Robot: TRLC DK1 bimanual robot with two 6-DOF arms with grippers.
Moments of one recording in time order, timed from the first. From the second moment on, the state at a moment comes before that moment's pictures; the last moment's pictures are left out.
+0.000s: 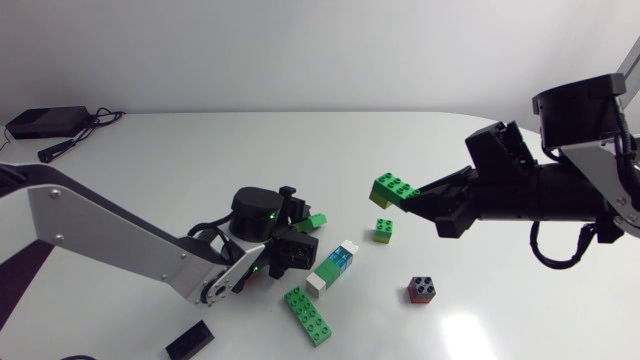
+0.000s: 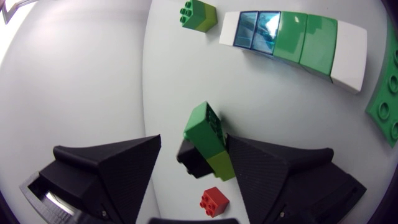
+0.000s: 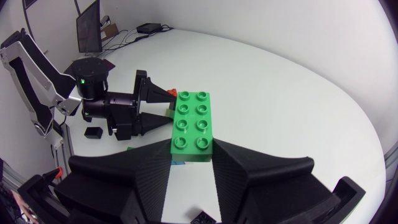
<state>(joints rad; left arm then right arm) -0.69 1.89 0.69 0.71 -0.17 1.40 0.24 1.09 0.78 -0.34 -0.49 -0.24</state>
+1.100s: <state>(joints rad) -0.77 1.47 0.94 0.06 0.16 0.47 0.24 1.07 0.76 -0.25 -0.57 -0.05</state>
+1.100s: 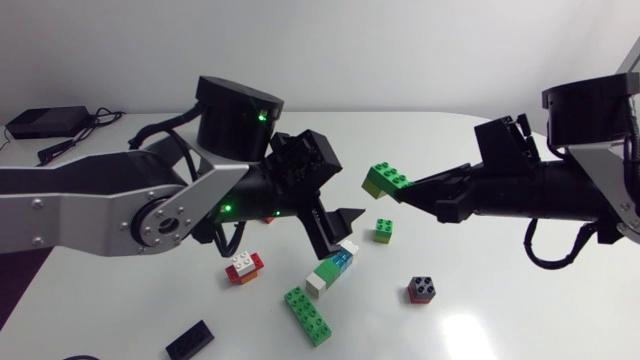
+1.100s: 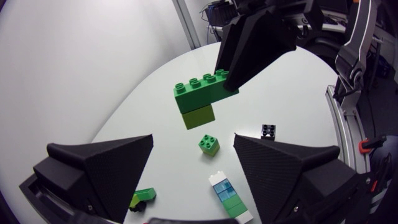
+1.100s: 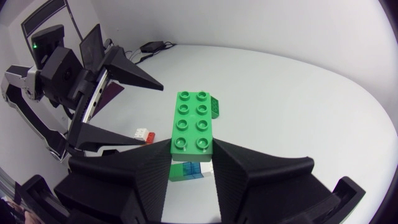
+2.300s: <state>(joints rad) -0.82 1.60 1.02 0.31 0.04 0.20 0.22 1.06 0.83 -0.21 -0.63 0.05</state>
